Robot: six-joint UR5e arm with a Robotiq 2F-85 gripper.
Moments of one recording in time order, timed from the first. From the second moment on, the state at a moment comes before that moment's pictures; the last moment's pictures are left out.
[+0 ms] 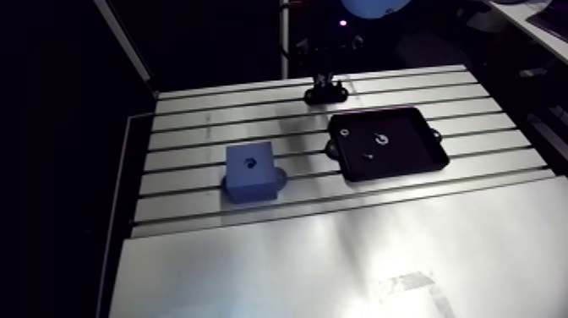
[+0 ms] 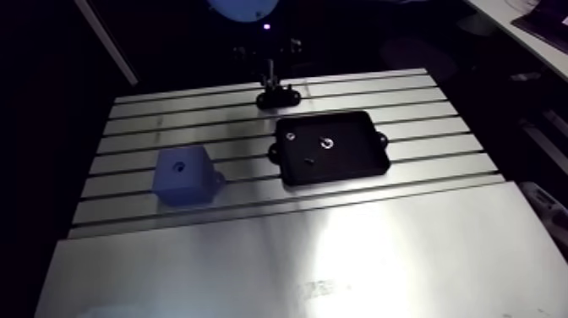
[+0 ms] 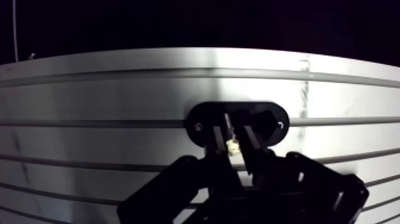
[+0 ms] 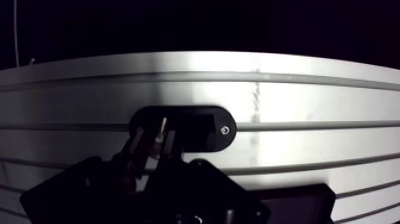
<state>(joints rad) -0.17 -1.03 1.68 -2.35 -1.56 -1.74</state>
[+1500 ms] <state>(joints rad) -0.08 -1.36 1.65 -1.90 -1.58 -2.27</state>
